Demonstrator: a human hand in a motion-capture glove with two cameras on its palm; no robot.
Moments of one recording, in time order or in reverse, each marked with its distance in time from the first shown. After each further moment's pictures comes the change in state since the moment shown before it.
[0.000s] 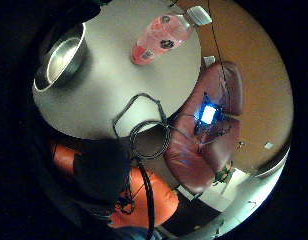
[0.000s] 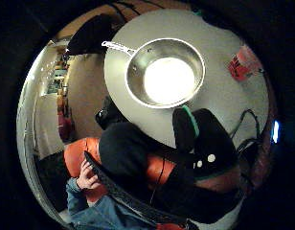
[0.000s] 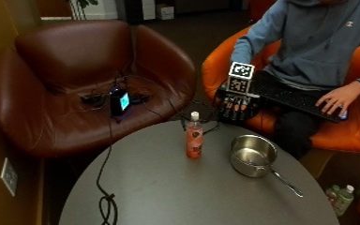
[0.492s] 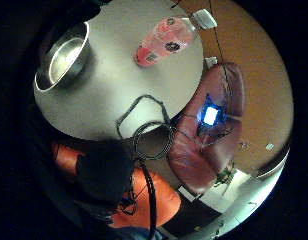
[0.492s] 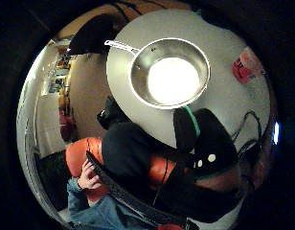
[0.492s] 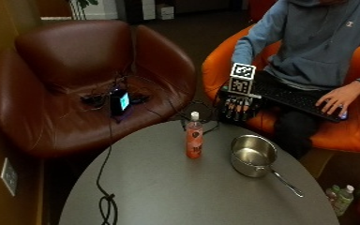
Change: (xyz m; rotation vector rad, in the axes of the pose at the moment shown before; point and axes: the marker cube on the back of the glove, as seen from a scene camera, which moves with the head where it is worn) arm -0.017 -0.012 -0.001 -0.022 0.110 0.005
